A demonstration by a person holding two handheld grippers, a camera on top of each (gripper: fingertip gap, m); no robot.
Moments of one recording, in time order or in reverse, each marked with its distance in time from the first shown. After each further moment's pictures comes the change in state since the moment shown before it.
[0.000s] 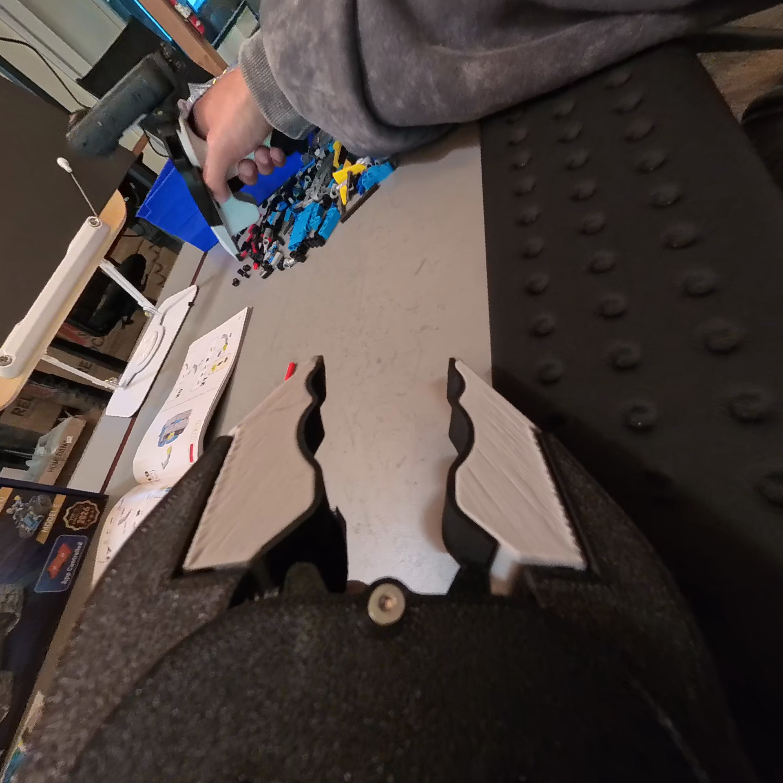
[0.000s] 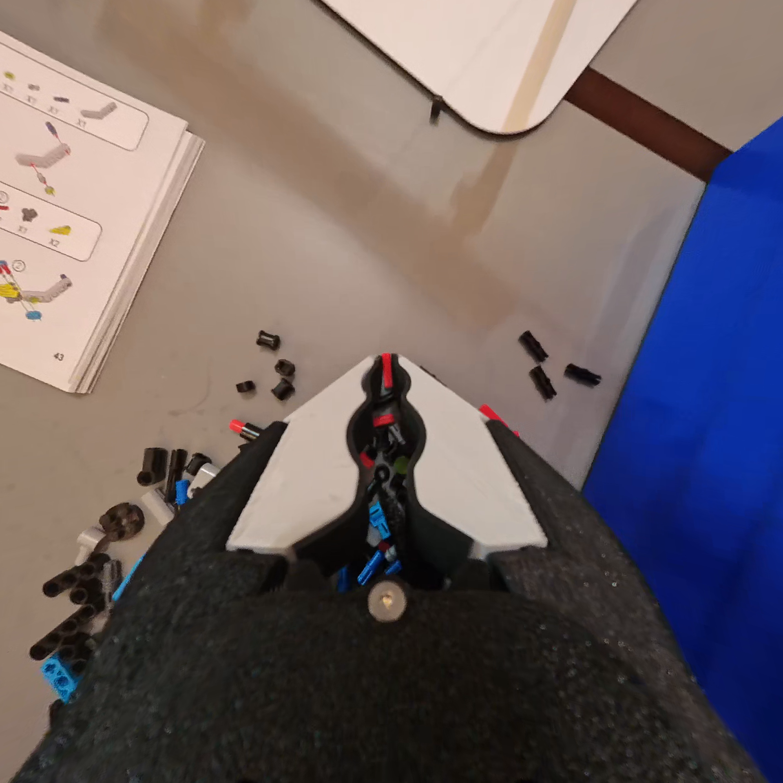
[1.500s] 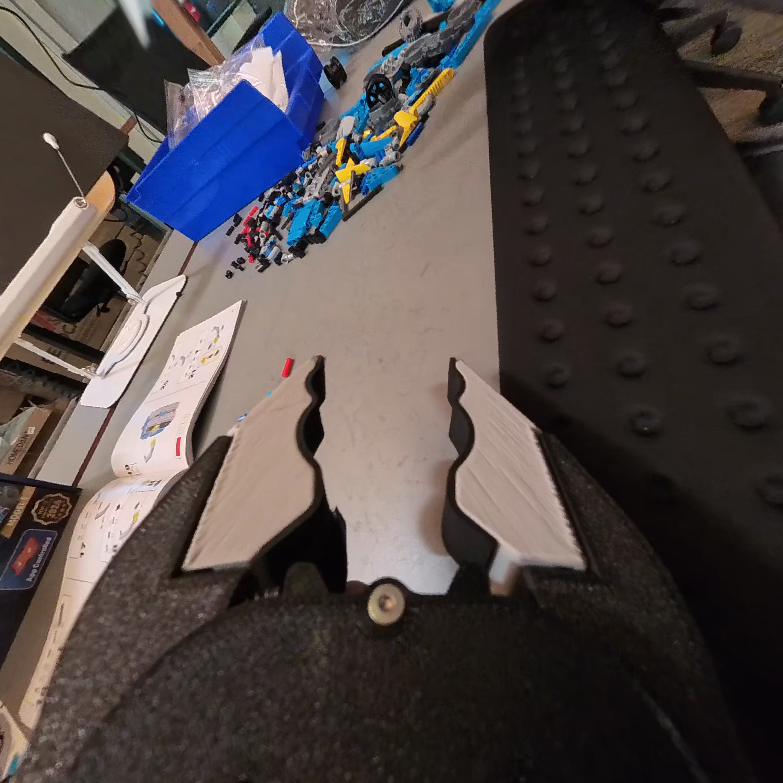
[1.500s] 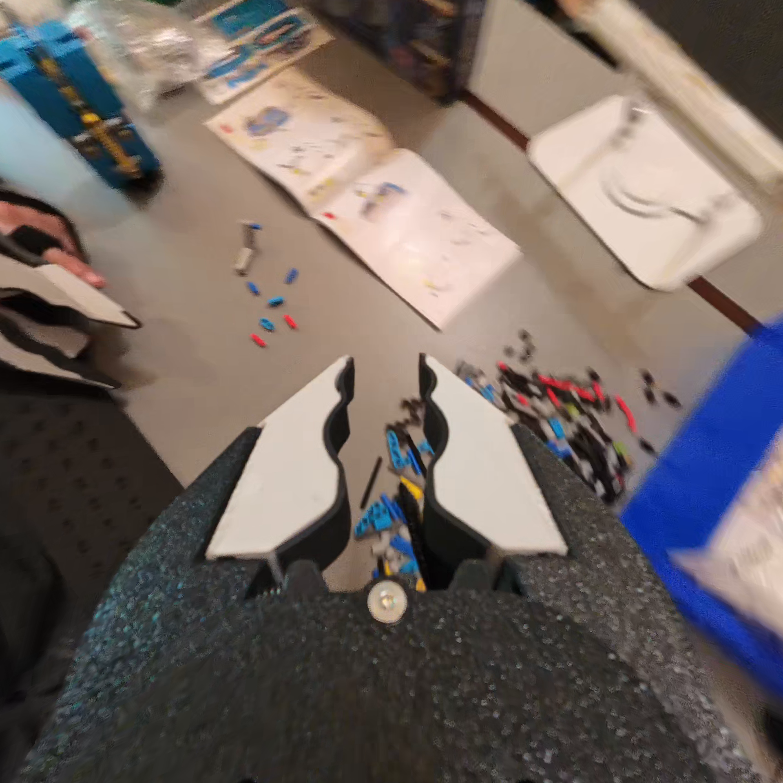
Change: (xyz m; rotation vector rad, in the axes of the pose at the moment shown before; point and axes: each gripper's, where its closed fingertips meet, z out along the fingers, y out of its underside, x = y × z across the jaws) left arm 0.002 -0.004 -0.006 0.009 0.022 -0.064; right arm -0.146 0.004 -0.200 0.254 -0.249 -0.238
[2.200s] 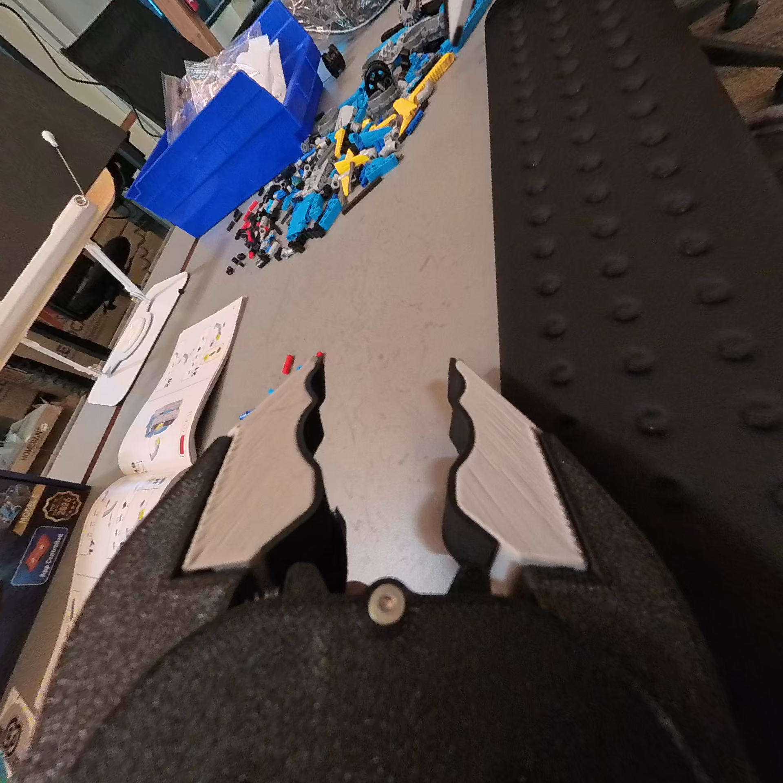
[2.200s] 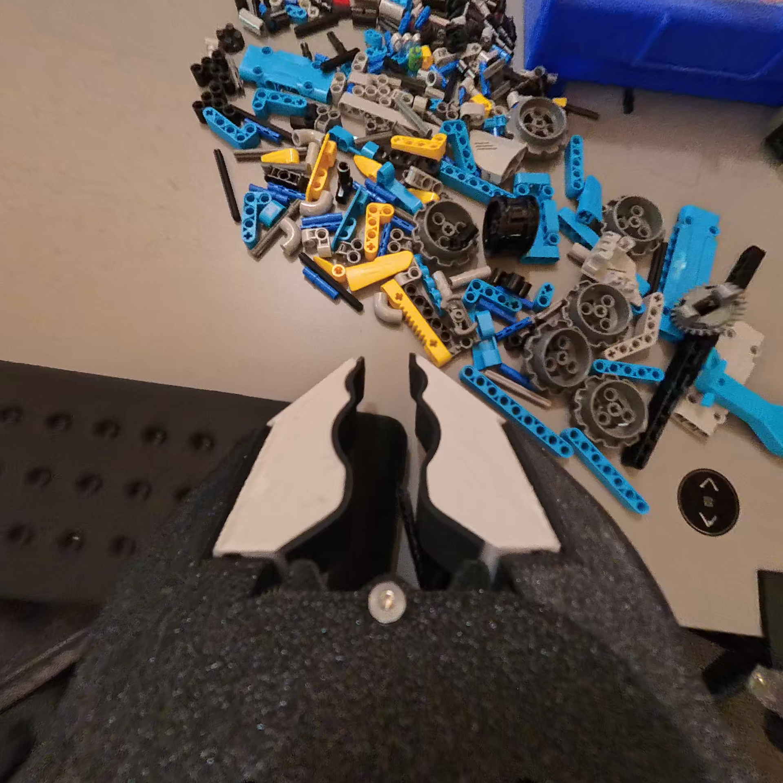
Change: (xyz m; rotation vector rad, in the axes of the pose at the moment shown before) left arm -0.001 0.004 0.003 -0.022 -0.008 0.017; right arm -0.009 0.236 -0.061 -0.088 0.505 0.444
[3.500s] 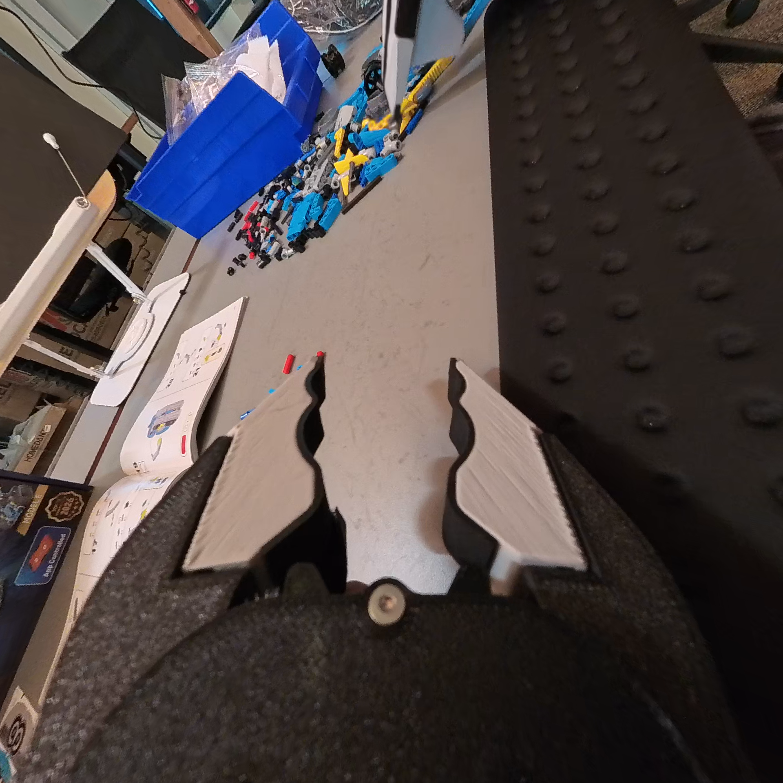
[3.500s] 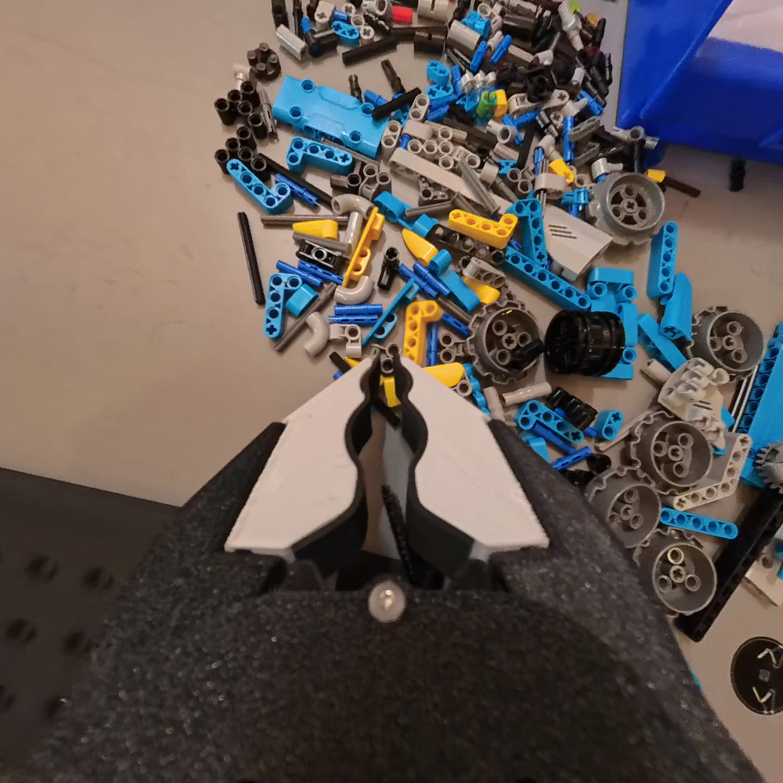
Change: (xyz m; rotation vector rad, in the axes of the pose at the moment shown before) left arm -0.002 0.001 0.000 0.001 -0.001 0.007; right arm -0.023 -0.036 0.056 -0.074 -0.057 -0.067
